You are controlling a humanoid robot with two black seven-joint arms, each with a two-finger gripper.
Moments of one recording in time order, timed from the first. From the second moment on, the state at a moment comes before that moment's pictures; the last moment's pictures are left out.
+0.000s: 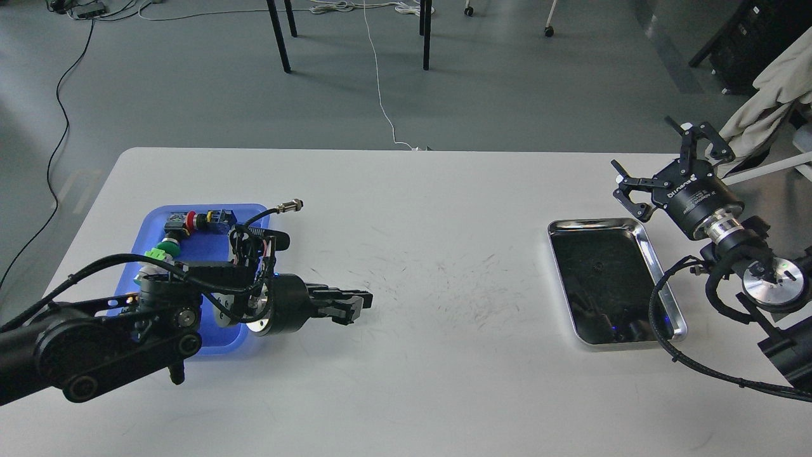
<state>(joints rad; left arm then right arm) -0.71 0.53 -0.31 -1.45 1.45 -0.38 0.03 0.53 -0.47 0.95 0.80 0.13 0.49 0.03</state>
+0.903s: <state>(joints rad) -0.82 -0.04 -0.32 -1.00 1.31 -0.41 0.14 0.53 -0.49 0.93 0.80 0.12 0.49 0.03</state>
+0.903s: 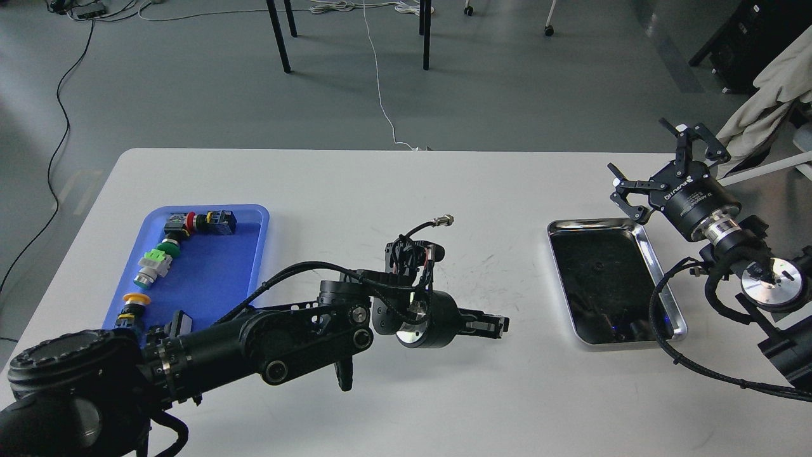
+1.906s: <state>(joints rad) -0.86 -0.04 -0.32 -0.96 1.09 -0.39 0.20 0.54 -0.49 0.93 0.80 0.12 0.49 0.03</state>
